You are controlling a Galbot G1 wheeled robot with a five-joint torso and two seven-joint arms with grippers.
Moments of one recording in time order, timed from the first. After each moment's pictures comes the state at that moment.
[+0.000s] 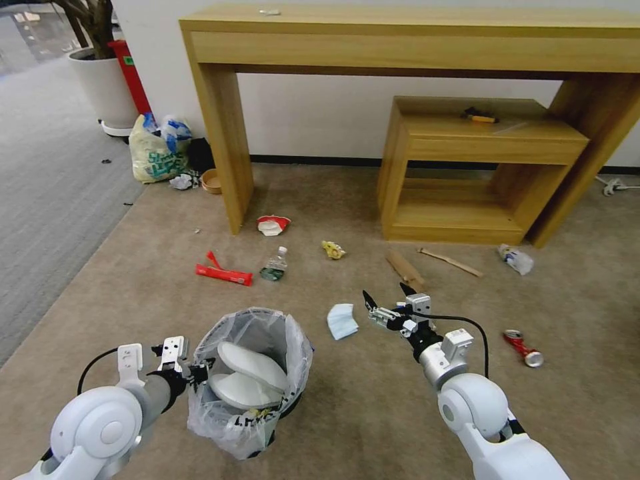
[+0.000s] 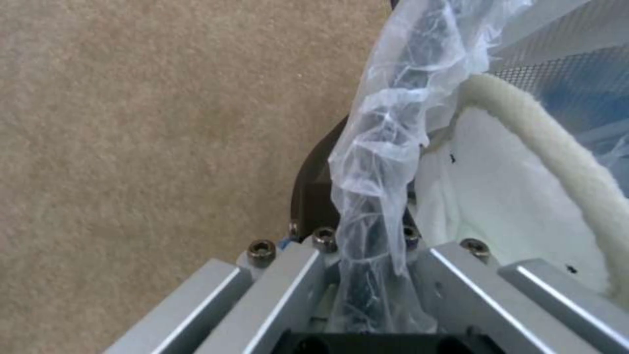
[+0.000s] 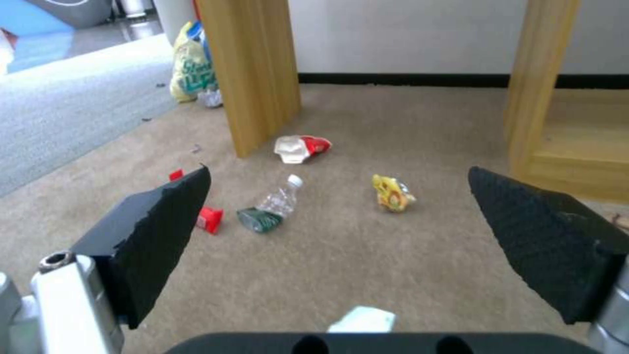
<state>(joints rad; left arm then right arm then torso) 1.51 -0.87 -0.56 -2.19 -1.22 0.74 -0.50 -1.28 1.18 0.32 1.91 0.42 -0.13 -0.03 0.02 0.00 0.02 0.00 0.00</state>
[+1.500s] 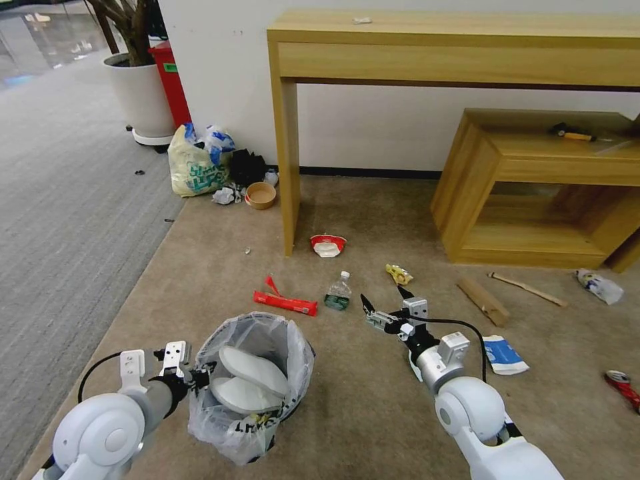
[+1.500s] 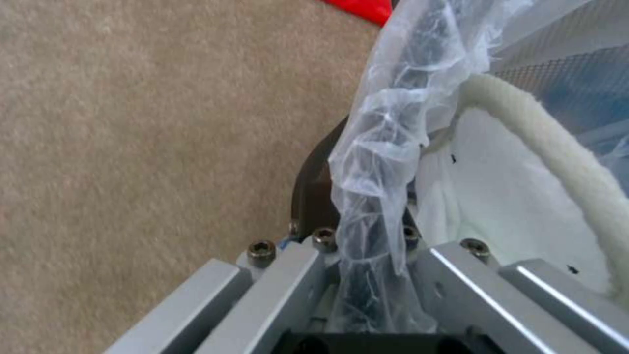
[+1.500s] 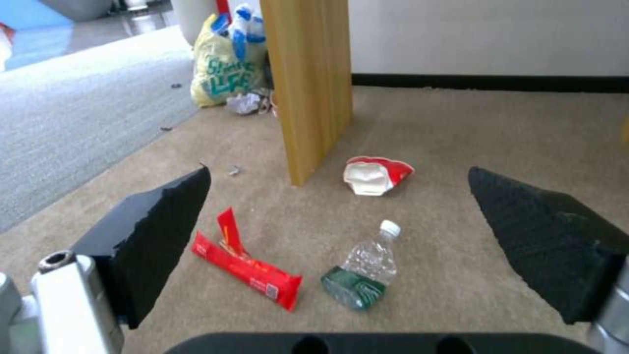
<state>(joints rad) 1.53 -0.89 -0.56 -2.18 -1.15 0.74 -0.46 -1.29 1.20 0.31 1.90 0.40 -0.13 -0.03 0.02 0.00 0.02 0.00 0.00</state>
